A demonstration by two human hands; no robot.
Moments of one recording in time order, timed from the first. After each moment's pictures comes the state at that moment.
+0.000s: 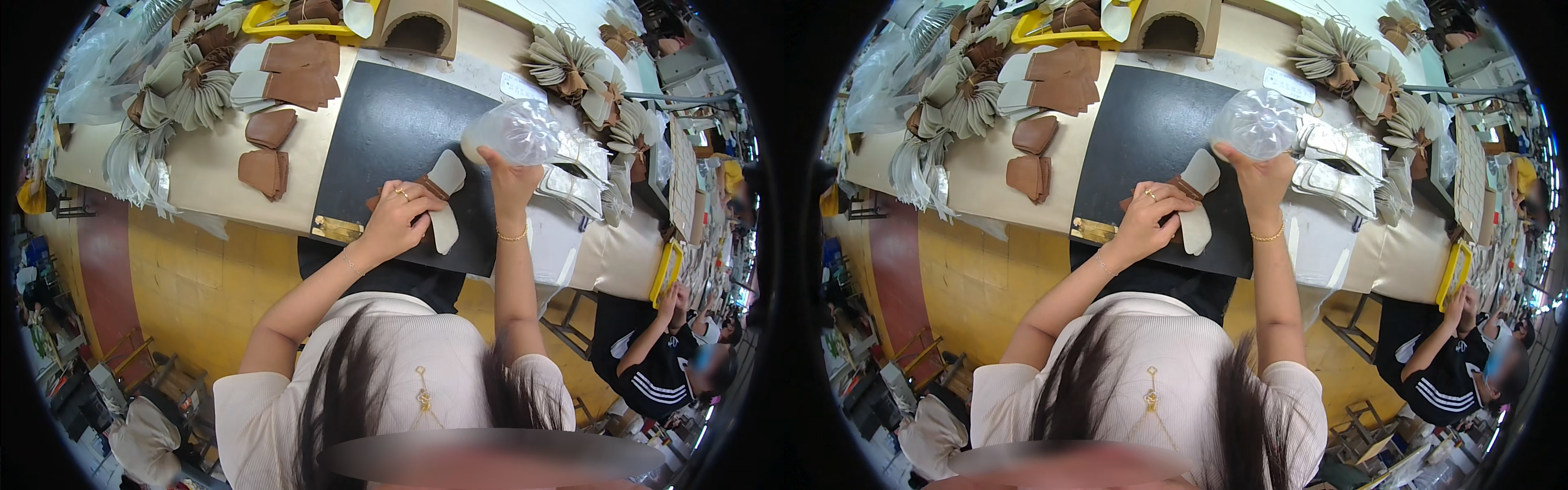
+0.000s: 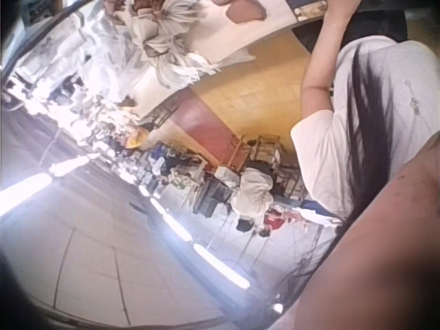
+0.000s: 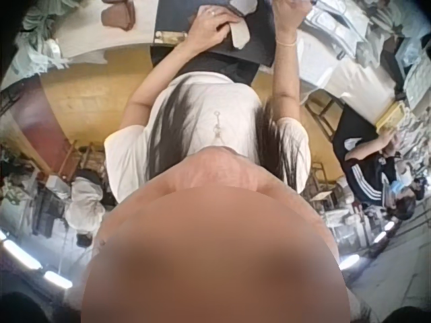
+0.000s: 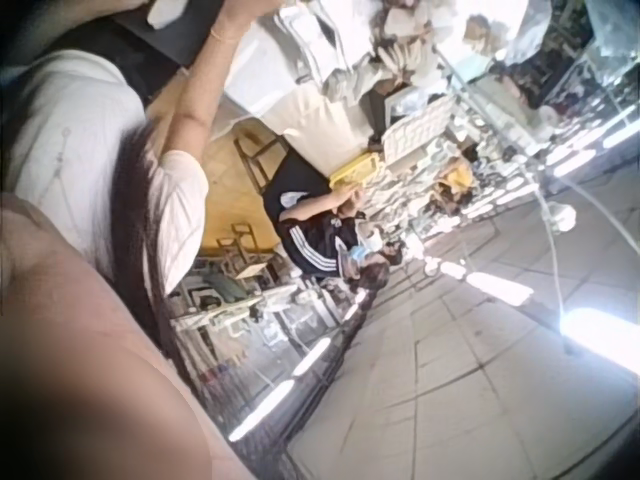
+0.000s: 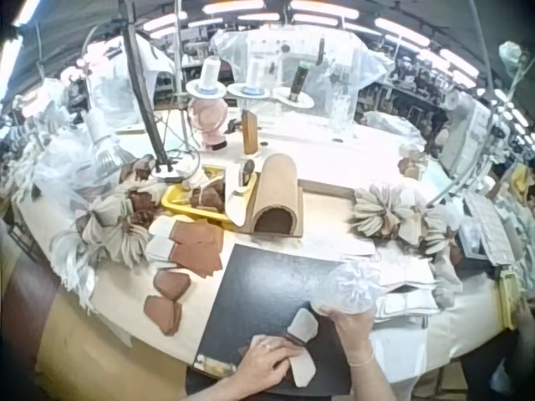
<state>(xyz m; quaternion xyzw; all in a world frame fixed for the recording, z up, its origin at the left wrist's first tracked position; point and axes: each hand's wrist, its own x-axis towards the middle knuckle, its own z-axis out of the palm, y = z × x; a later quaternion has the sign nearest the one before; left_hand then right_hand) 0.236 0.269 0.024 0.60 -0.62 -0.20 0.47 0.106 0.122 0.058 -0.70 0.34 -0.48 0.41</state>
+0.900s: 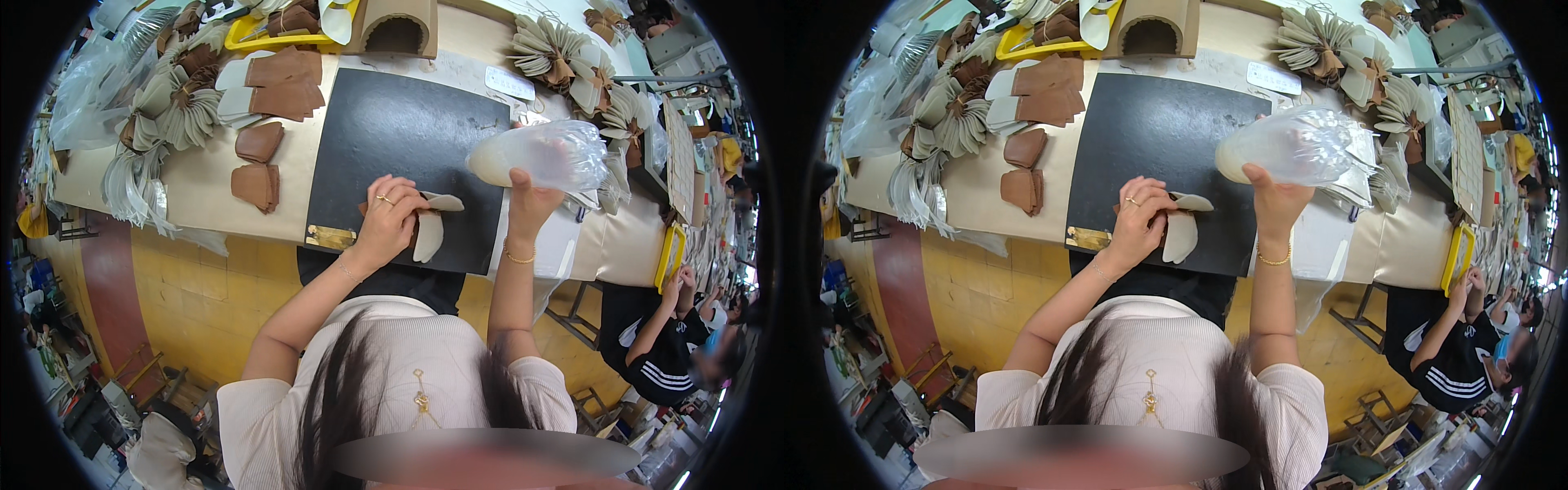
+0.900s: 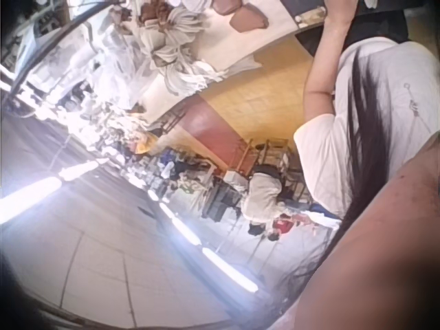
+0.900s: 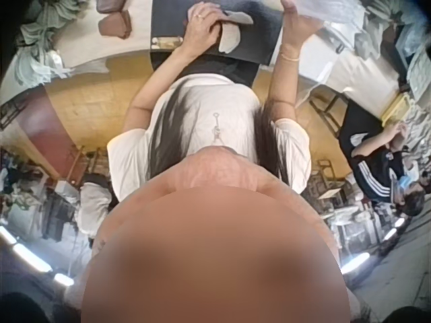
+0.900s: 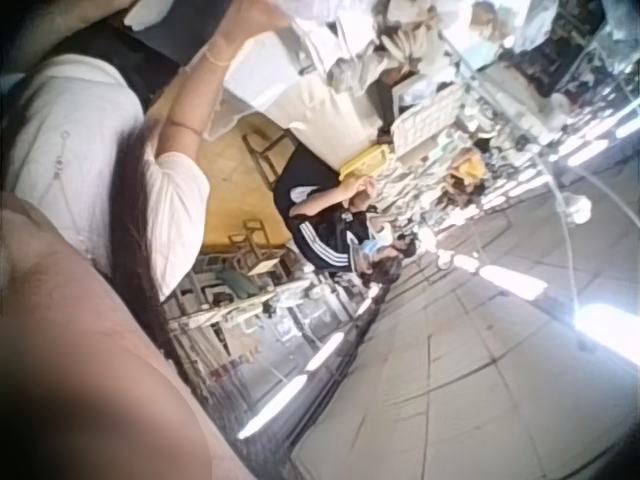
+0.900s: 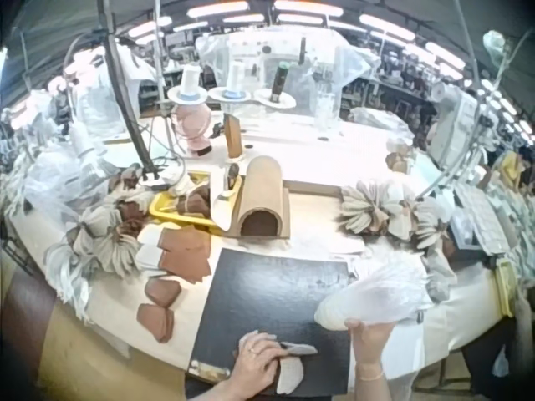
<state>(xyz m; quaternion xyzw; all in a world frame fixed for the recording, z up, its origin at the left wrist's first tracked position) 0.234 0.267 0.021 0.61 -0.62 -0.14 0.47 0.078 0.122 0.083 -0.56 0.25 -0.60 0.51</state>
